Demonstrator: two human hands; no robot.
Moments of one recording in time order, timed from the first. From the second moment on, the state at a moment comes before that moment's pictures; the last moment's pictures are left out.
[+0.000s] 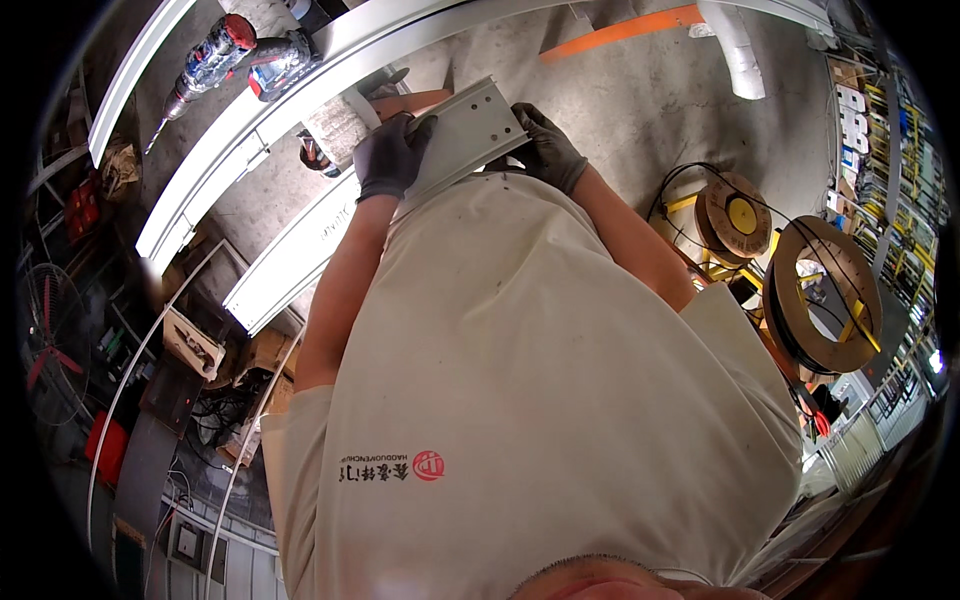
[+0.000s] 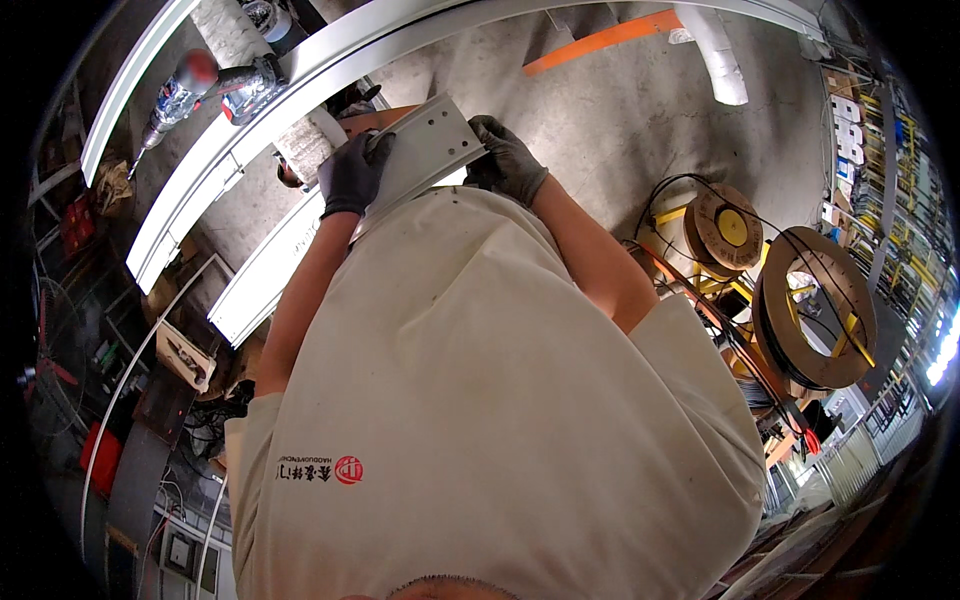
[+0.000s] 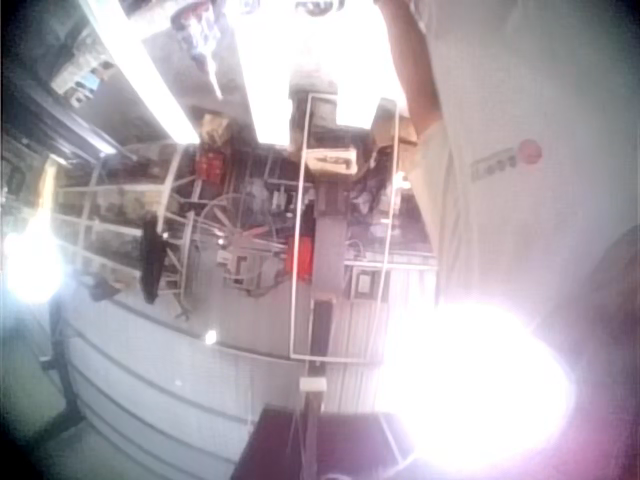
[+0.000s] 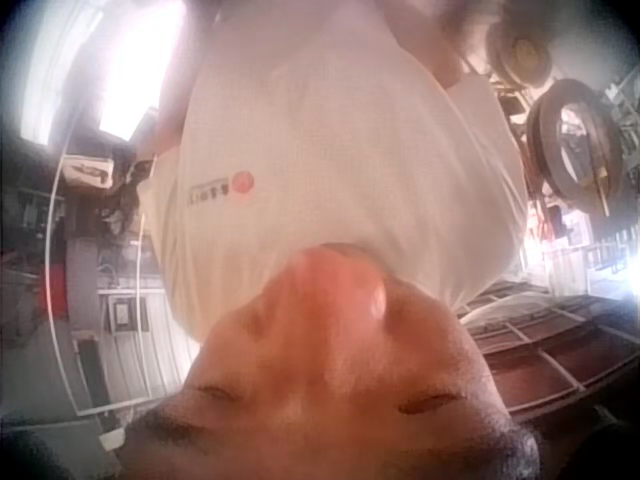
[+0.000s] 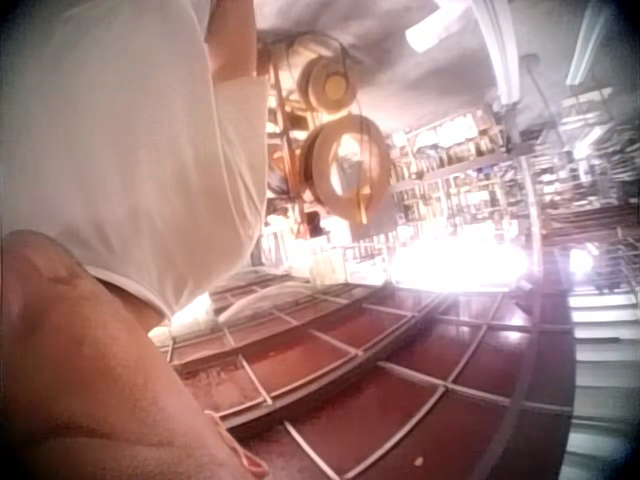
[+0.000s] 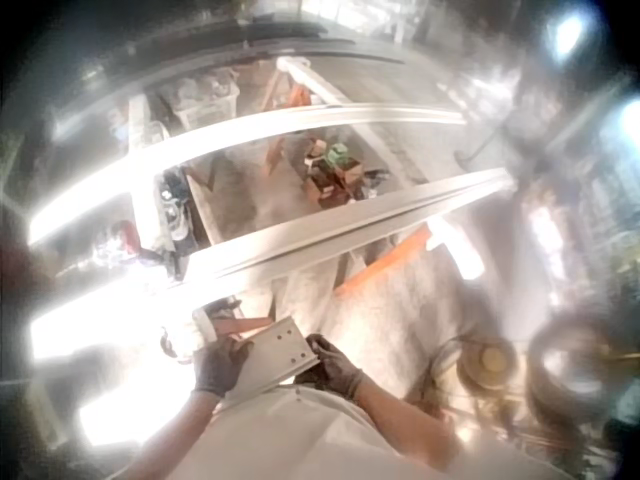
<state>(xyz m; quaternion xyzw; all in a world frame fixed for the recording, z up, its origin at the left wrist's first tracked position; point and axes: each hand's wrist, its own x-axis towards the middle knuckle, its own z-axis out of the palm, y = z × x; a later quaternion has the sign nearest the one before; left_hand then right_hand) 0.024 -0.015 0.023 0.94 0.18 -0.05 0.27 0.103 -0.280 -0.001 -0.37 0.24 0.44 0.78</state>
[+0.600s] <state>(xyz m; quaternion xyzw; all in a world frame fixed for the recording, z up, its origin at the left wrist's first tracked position) 0.024 -0.015 0.031 0.94 0.18 -0.02 0.28 0.116 -0.274 0.003 -0.42 0.17 0.47 0.76</state>
